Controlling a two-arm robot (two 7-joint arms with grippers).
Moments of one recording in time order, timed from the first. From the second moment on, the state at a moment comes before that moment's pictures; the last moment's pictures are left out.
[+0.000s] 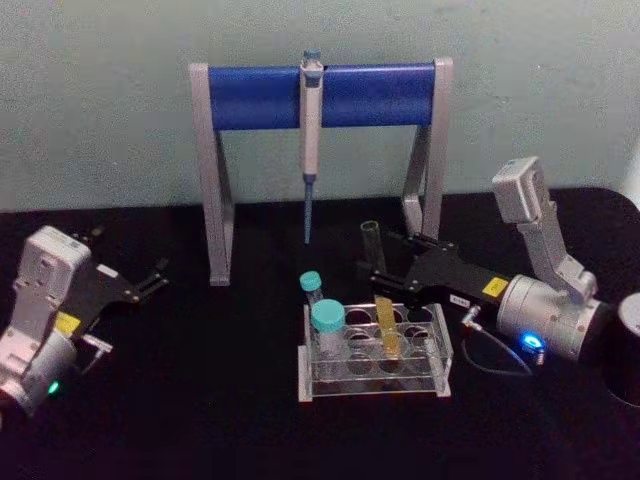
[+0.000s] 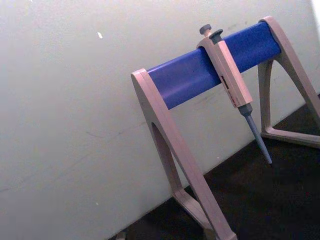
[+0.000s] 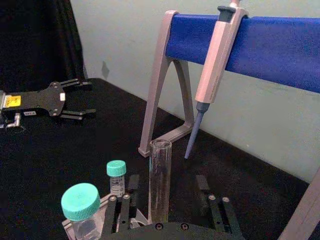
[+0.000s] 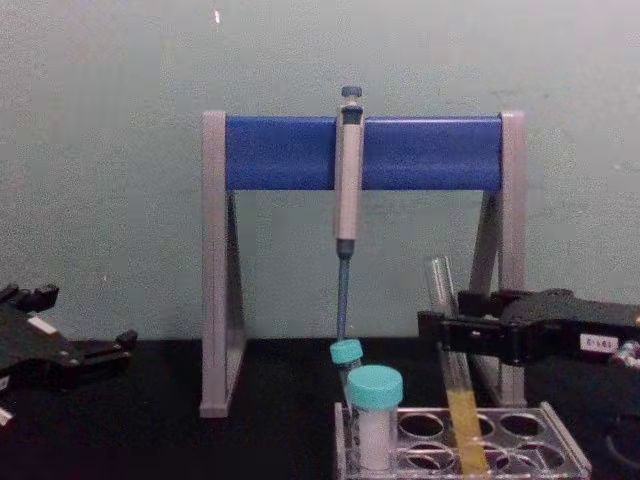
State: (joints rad) left arm -0.20 0.60 0.45 -1.41 -0.25 -0.12 0.03; right arm 0.37 0.47 -0.47 -1.38 0.48 0.11 0.56
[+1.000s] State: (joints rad) left arm -0.20 0.60 0.45 -1.41 -0.25 -0.12 0.03; right arm 0.37 0.47 -0.47 -1.38 0.48 0.11 0.56
